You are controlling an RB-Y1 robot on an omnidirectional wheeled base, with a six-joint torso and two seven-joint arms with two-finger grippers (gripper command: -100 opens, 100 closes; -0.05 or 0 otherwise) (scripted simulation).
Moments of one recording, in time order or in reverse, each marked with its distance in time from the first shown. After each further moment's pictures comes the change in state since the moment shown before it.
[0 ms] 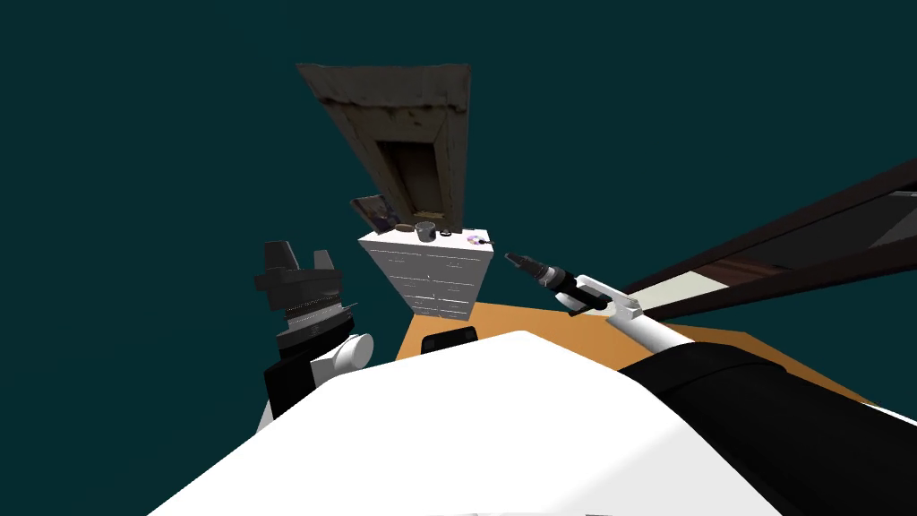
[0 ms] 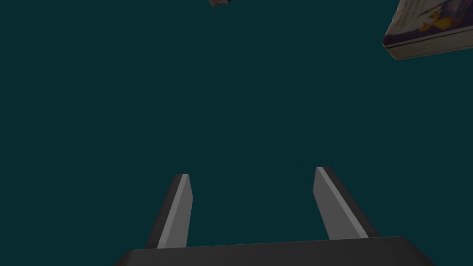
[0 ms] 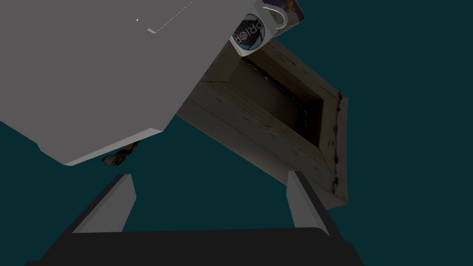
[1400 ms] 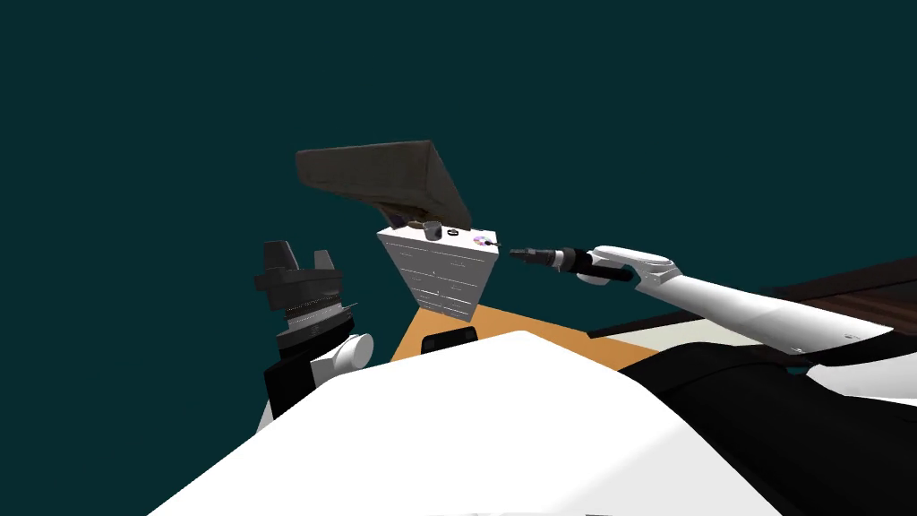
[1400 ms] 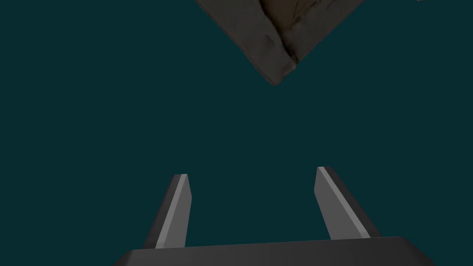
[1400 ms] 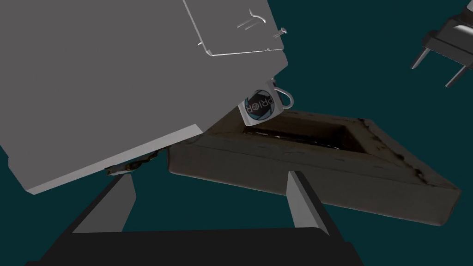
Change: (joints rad) left arm 0.000 0.000 0.000 0.000 0.000 0.000 0.000; right arm -0.005 -0.388 -0.055 0.143 0.072 -0.090 -0.059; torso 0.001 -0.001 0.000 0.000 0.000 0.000
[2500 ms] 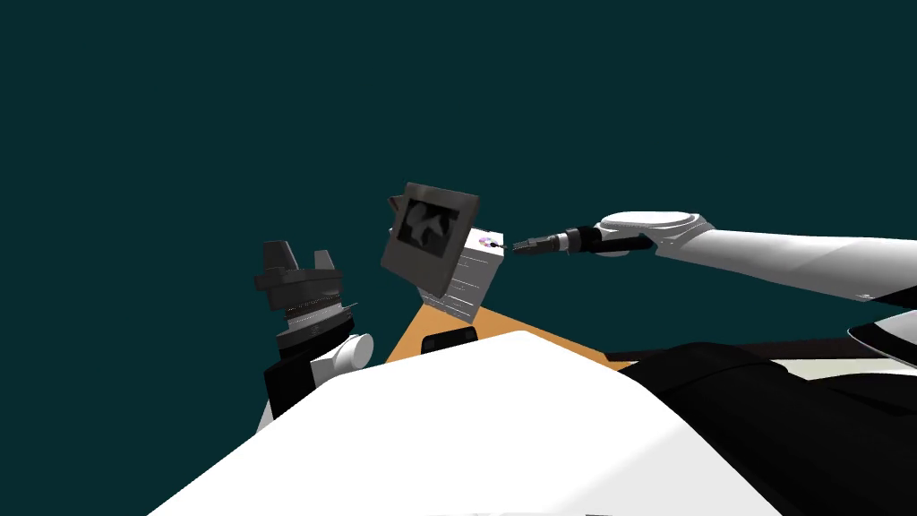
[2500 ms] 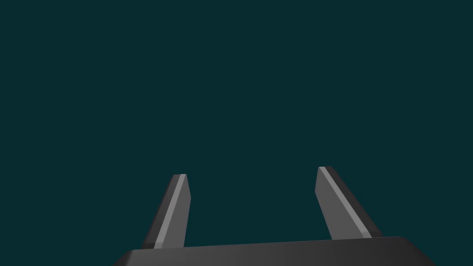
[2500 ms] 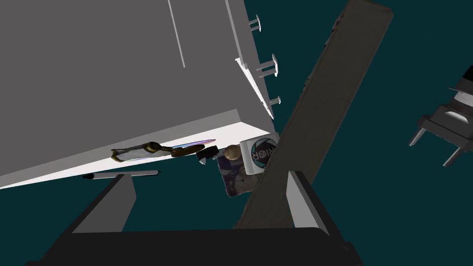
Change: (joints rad) left arm 0.000 0.000 0.000 0.000 0.000 0.000 0.000; right arm -0.005 -0.318 -0.032 0.119 0.068 -0.084 -0.058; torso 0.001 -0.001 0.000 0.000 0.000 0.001
